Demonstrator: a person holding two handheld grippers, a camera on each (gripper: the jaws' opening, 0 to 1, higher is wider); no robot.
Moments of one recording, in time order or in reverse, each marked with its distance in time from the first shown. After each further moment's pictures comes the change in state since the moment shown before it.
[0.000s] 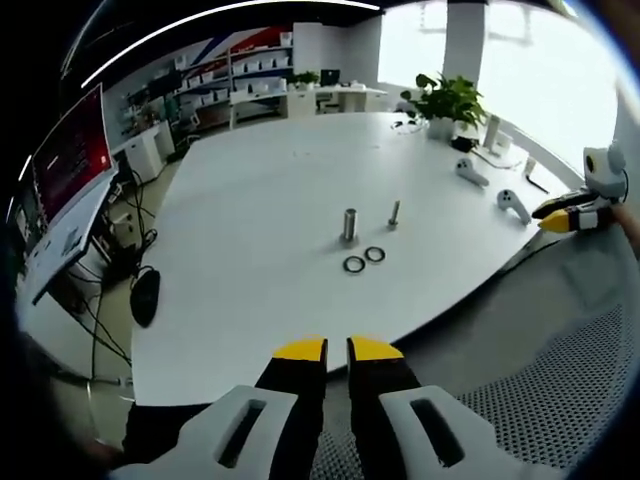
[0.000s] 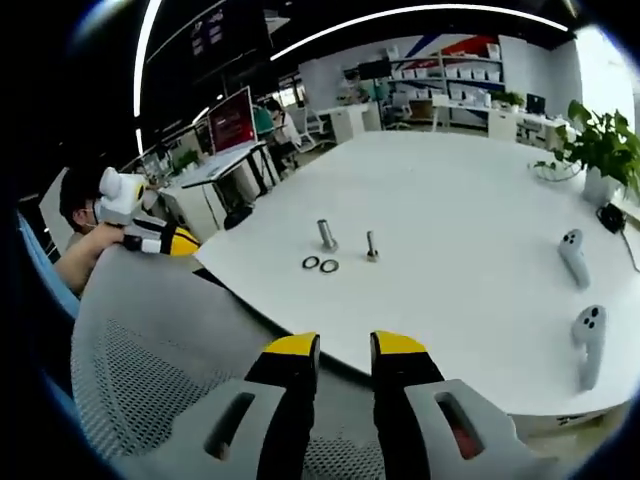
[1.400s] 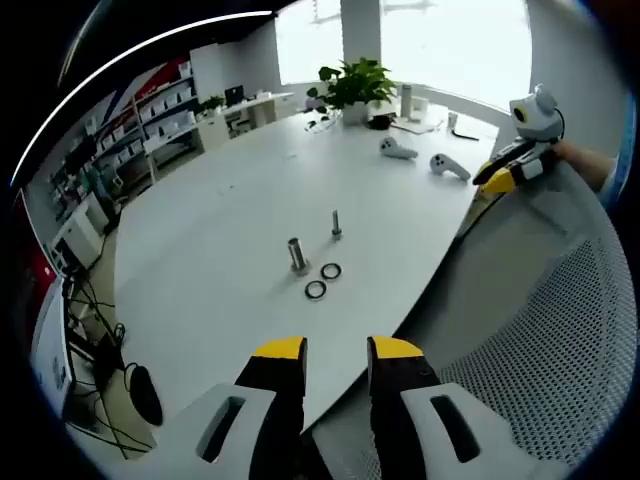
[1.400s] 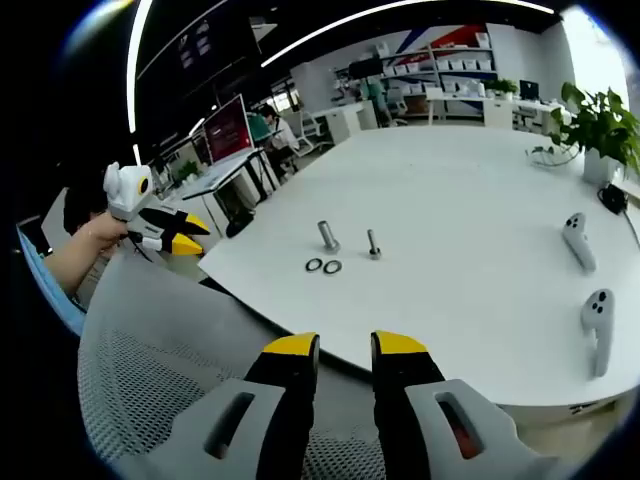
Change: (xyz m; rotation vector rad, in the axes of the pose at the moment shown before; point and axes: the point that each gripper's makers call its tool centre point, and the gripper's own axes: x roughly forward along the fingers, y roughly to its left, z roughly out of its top) left arm 0.011 -0.019 0.041 0.414 0.019 -0.248; right arm -0.001 -0.002 0.000 0.041 -0.010 0.001
